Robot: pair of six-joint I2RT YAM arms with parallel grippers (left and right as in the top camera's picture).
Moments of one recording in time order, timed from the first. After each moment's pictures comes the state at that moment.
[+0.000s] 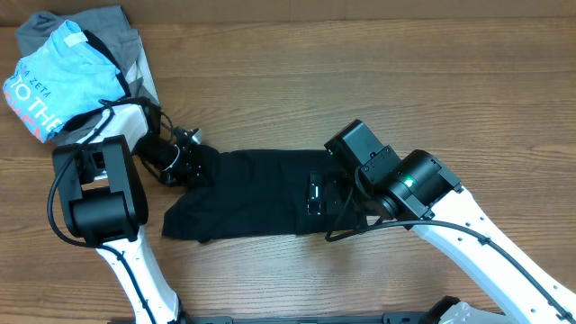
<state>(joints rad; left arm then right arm) 0.17 2.20 1.44 -1.19 0.56 0.25 0.70 1.38 1.34 -1.18 -0.09 0.69</state>
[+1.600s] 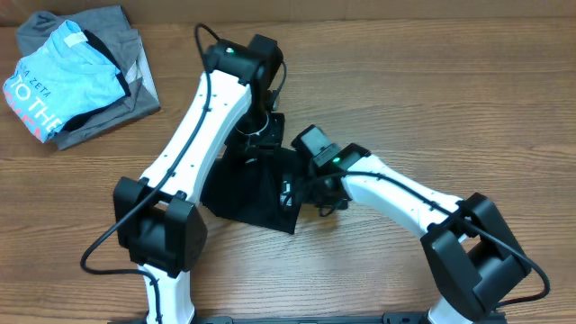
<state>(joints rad) -0.41 2.04 1.96 -1.56 0.17 -0.29 0.64 1.82 1.15 -0.70 -0.21 0.69</state>
